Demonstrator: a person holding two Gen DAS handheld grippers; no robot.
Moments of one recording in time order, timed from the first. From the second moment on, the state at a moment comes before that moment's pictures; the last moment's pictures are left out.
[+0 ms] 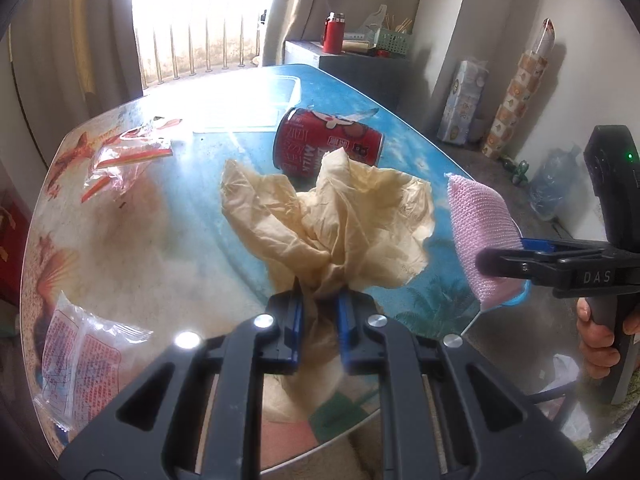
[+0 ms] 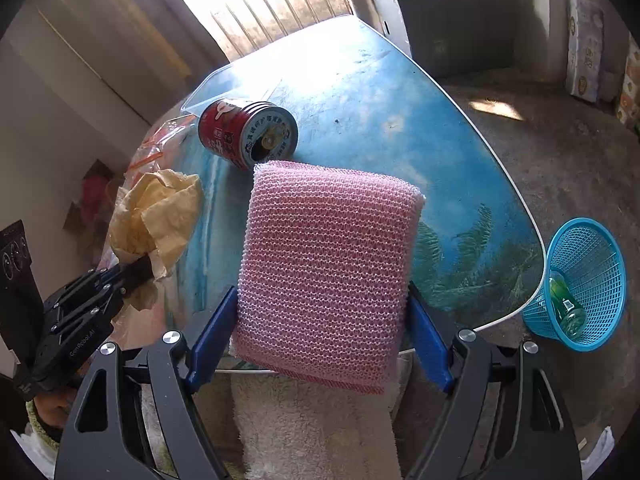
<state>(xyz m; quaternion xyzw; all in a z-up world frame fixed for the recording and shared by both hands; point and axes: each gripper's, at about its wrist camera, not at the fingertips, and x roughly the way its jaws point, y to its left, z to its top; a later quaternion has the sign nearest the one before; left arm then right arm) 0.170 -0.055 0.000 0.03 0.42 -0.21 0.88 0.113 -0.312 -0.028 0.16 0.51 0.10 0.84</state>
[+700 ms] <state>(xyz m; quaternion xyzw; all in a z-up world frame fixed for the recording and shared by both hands) 0.143 -0.150 0.043 0.12 0.37 -0.25 0.89 0.054 -0.402 -0.007 0.23 0.44 0.06 0.86</state>
